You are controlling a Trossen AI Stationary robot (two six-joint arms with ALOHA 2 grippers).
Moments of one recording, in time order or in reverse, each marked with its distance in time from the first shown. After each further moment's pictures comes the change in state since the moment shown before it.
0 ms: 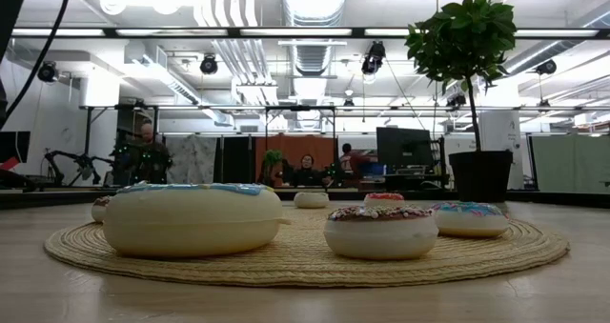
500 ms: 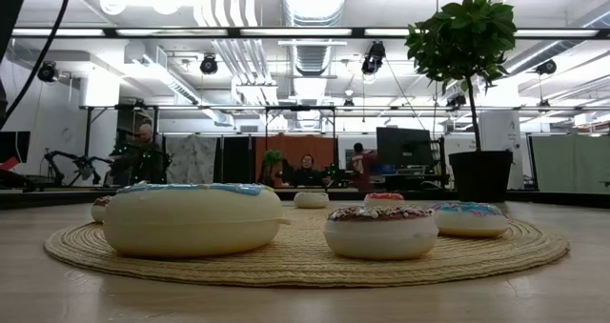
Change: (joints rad) left arm 0.000 0.000 0.000 0.000 0.000 -0.001; right arm 0.000 0.000 0.000 0.000 0.000 -0.004
